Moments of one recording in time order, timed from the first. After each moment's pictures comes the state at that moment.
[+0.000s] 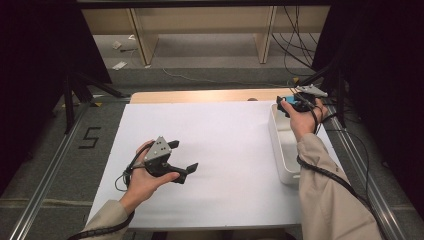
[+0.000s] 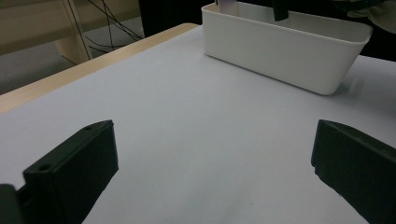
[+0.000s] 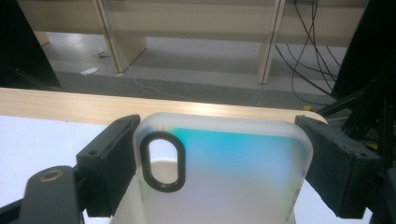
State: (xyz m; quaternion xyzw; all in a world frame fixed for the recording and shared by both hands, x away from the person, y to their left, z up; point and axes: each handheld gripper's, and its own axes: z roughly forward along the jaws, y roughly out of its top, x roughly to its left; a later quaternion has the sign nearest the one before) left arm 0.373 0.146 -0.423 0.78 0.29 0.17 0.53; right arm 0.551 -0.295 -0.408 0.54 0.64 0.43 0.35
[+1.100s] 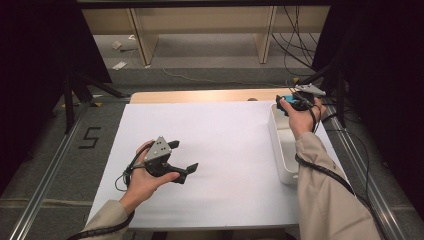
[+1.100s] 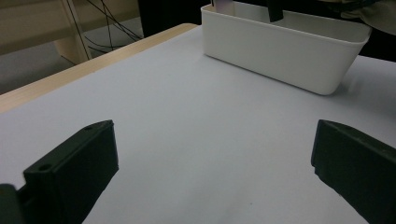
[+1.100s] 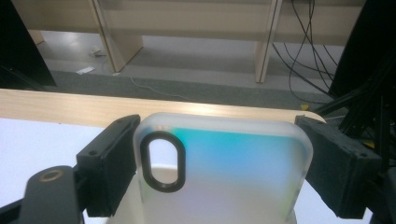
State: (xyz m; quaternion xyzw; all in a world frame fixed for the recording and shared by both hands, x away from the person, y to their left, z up) left arm 0.373 0.146 -0.423 0.78 0.29 0.17 0.53; right arm 0.558 -0.293 -0.411 0.54 0.64 0.42 0.35
